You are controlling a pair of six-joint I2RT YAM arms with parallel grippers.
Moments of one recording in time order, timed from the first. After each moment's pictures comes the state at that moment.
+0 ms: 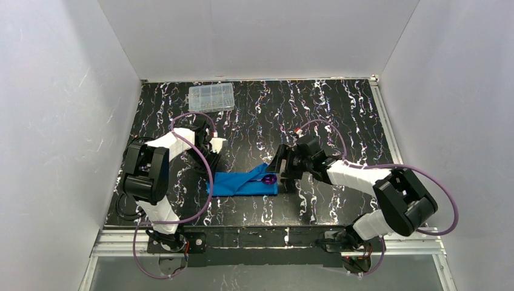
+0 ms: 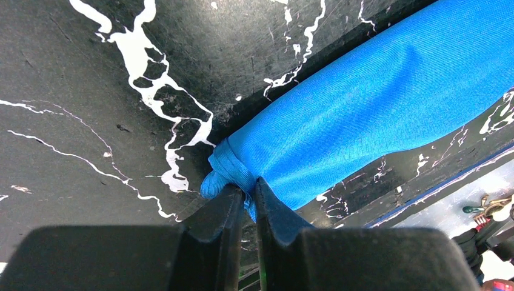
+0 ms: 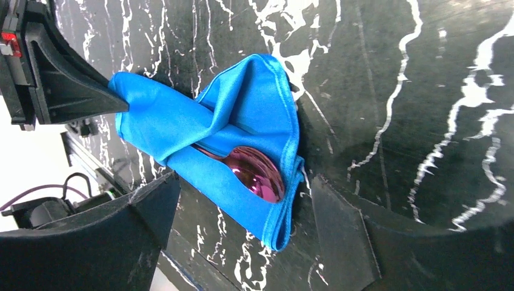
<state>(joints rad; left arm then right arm) -0.24 1.73 1.03 -0.90 0.35 0.23 0.67 1.45 0.62 0.10 -0.28 0.86</state>
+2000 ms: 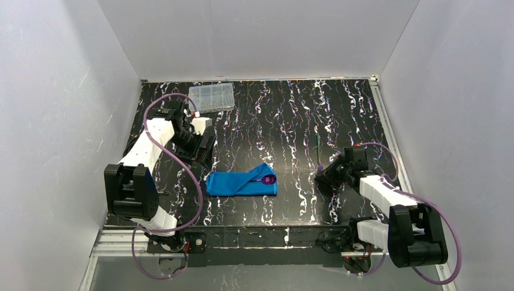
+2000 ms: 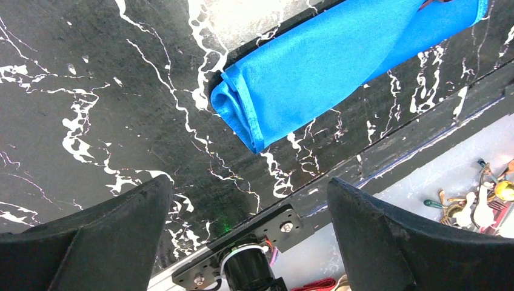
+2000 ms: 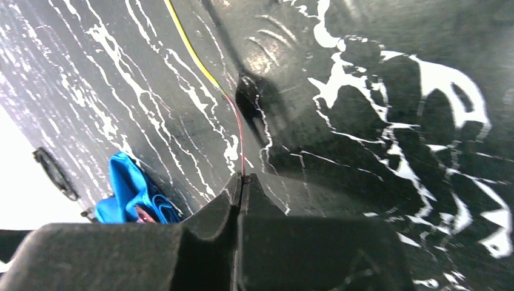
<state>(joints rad) -0.10 1.55 1.24 -1.18 0.39 0.27 0.14 1.16 0.39 -0.15 -0.27 0.94</state>
